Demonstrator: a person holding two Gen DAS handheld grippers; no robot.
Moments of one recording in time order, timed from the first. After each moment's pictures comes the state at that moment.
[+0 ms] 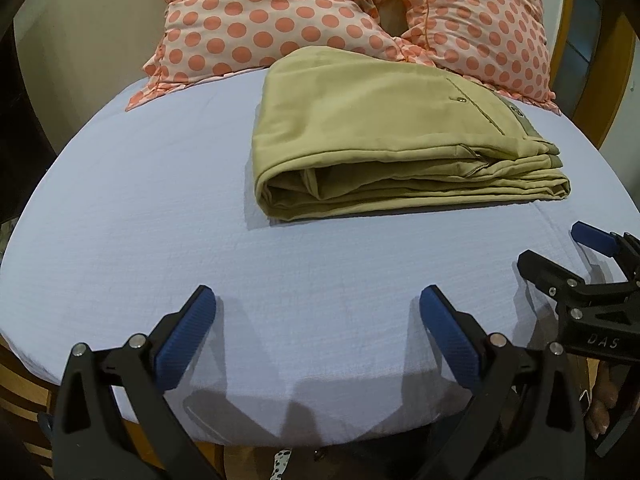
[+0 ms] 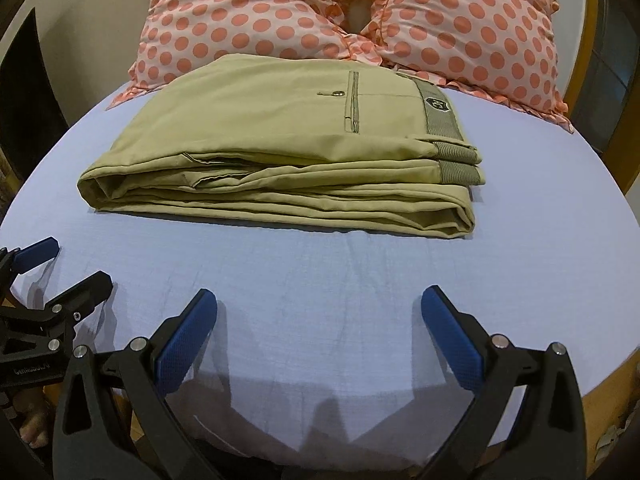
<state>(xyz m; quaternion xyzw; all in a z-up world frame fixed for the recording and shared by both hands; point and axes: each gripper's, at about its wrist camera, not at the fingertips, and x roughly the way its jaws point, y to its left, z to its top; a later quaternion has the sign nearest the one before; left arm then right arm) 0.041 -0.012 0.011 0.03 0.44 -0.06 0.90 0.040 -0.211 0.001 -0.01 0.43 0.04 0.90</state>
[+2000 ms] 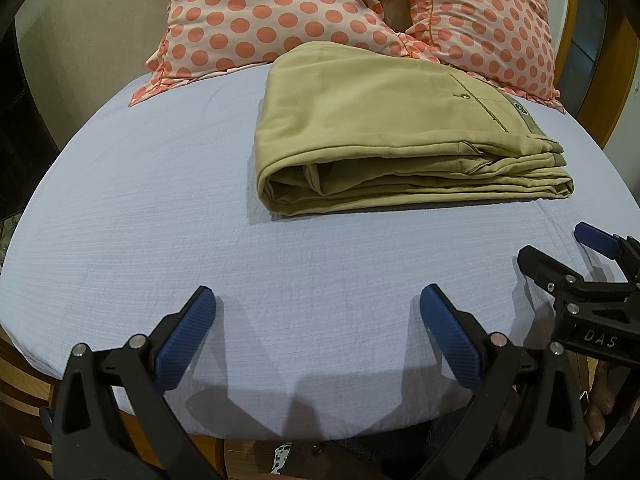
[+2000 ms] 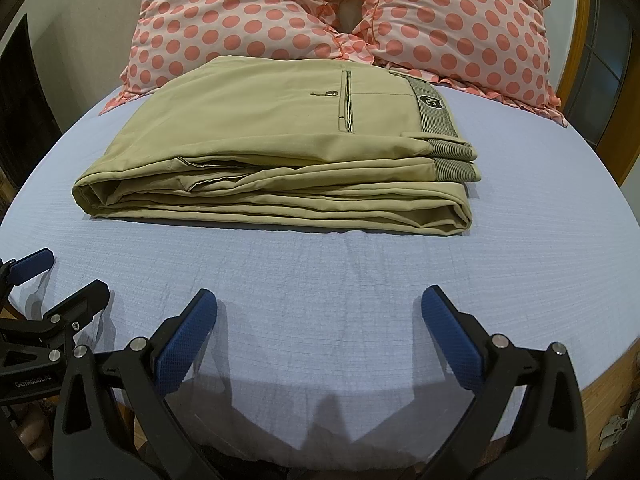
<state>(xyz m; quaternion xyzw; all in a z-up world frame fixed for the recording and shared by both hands) 0.044 -0.013 0.012 0.03 0.45 -0.05 0.89 0.043 -0.213 0.002 0.00 0.43 0.03 0.90</state>
